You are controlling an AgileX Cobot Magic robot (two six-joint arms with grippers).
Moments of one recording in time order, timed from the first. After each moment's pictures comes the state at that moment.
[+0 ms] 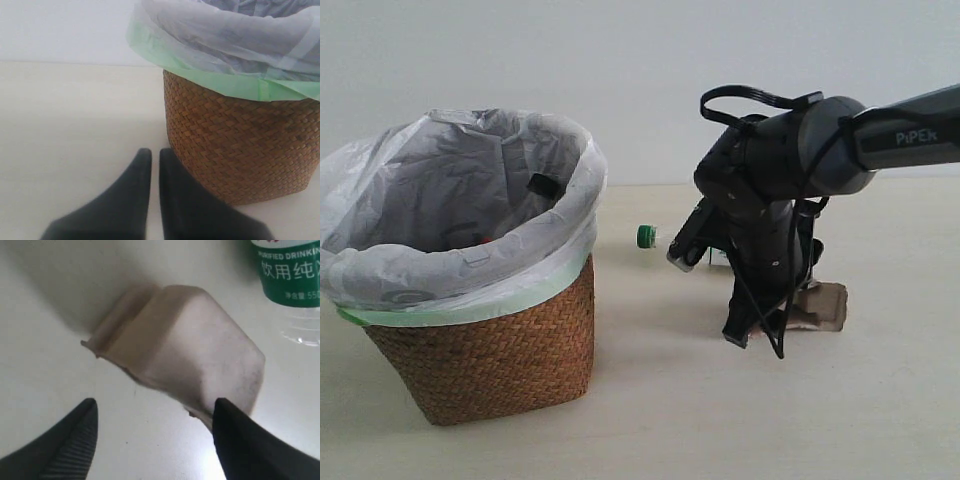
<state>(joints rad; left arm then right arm) -0.03 0.00 0.00 -0.22 0.31 0.15 0.58 2.06 -1.43 -0.50 1.00 -0.08</state>
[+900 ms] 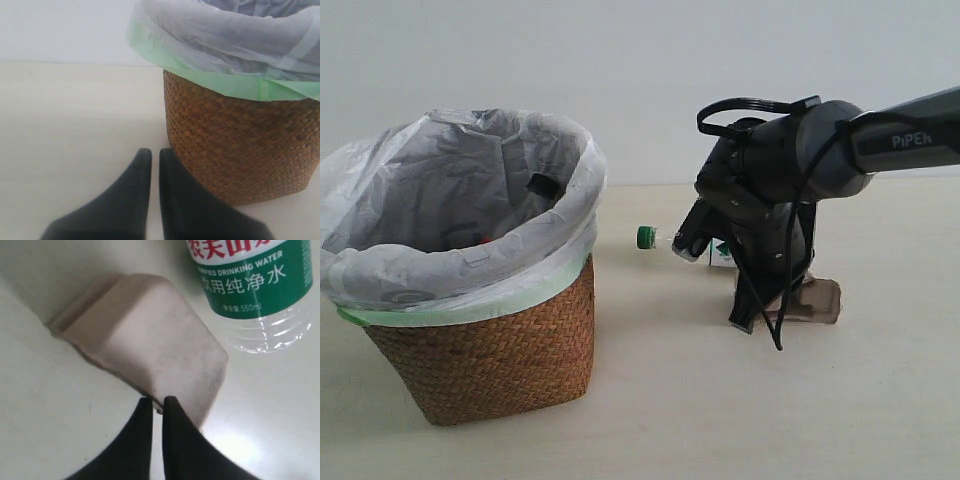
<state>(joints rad) -0.03 0.00 0.00 -0.22 0.31 0.15 0.58 2.06 -1.43 -0.64 0.96 0.01</state>
